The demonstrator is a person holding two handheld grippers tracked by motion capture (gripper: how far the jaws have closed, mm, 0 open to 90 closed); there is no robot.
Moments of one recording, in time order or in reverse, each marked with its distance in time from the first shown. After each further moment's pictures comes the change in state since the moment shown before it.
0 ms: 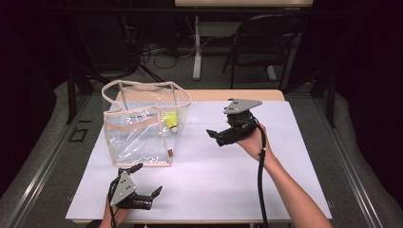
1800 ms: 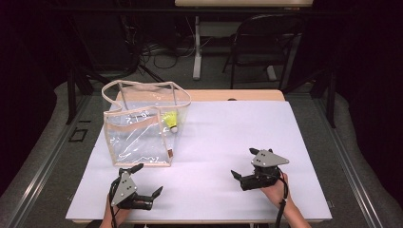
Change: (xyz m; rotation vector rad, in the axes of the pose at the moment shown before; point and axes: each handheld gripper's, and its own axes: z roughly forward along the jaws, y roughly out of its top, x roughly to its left) left arm -0.001 0.000 0.001 0.006 -0.001 0.004; right arm 0.035 -0.146 -0.040 -0.021 -0.096 0.038
